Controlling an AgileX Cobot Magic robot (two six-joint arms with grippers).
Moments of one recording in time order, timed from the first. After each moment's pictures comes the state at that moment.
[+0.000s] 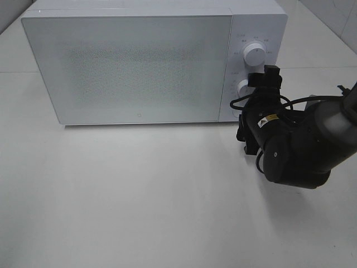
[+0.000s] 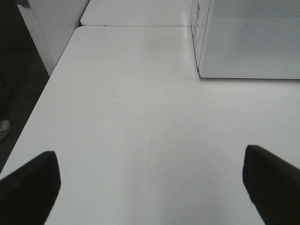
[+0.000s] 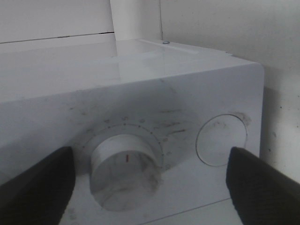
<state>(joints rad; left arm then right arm) 0.03 0.00 -0.50 0.01 1.04 0.00 0.54 2.06 -0.69 0.63 -1.18 1.47</state>
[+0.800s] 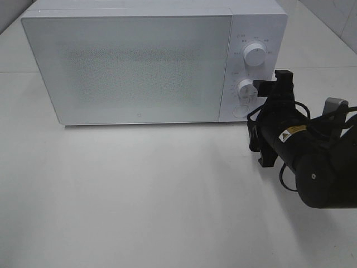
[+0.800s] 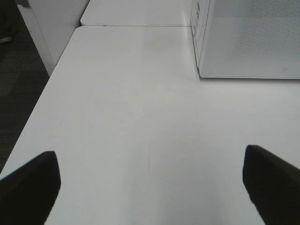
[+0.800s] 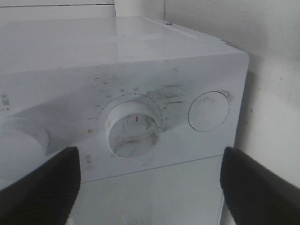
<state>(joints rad) 0.03 0.00 -0.50 0.01 1.04 0.00 0.54 1.93 -0.49 0.48 -1.21 1.49</state>
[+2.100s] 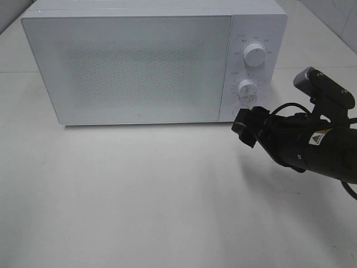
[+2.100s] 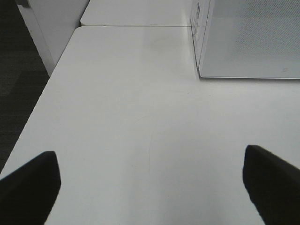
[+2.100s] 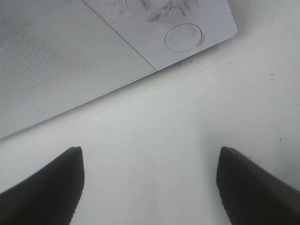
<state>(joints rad) 0.03 0.00 -0.50 0.01 1.04 0.00 0.54 1.52 -0.40 0.41 -0.53 0.40</state>
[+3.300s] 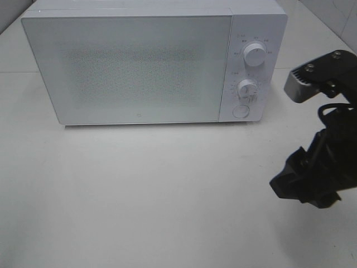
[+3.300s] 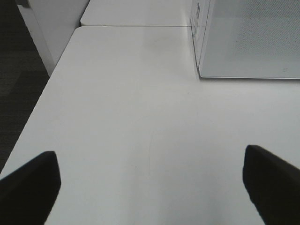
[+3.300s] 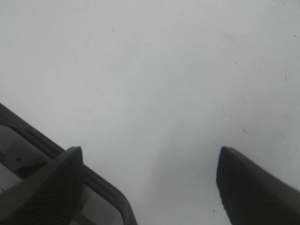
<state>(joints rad) 0.03 0.00 -0.50 0.01 1.04 0.00 0.54 1.09 -0.64 0.07 0.65 -0.07</state>
